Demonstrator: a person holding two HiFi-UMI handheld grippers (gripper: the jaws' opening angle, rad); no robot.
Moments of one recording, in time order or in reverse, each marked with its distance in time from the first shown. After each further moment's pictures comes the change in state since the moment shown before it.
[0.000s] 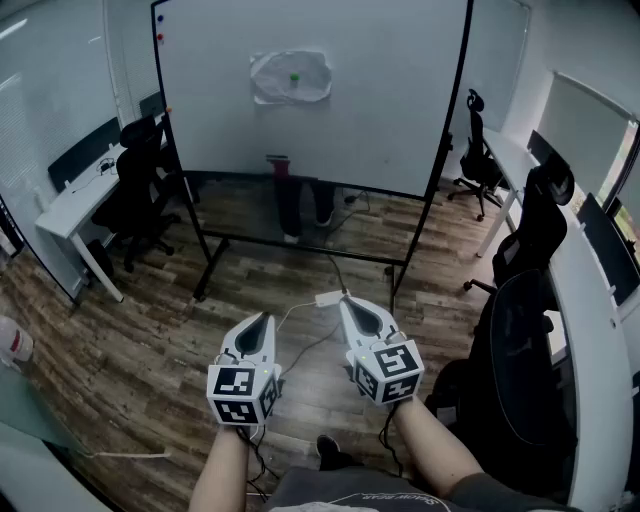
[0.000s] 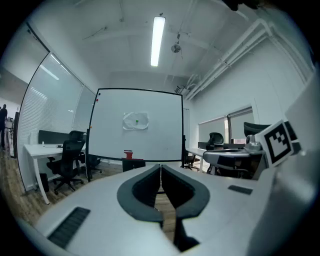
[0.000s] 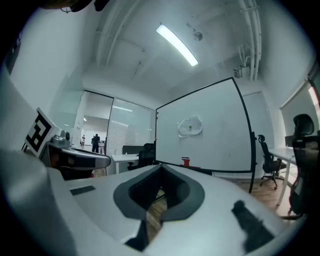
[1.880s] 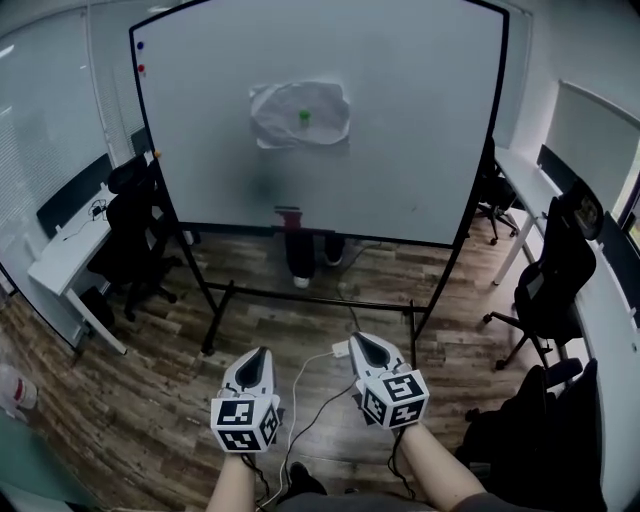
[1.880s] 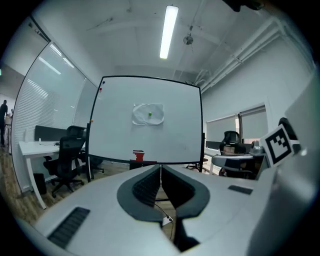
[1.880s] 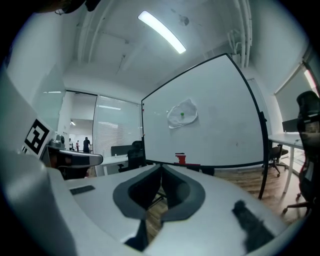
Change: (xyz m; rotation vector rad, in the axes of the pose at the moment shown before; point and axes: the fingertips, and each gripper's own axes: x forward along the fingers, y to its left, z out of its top) left arm 0.157 0.144 0.013 -0.032 0.022 0.027; right arm 0.190 -0.069 -0.020 0.114 0.045 -0.064
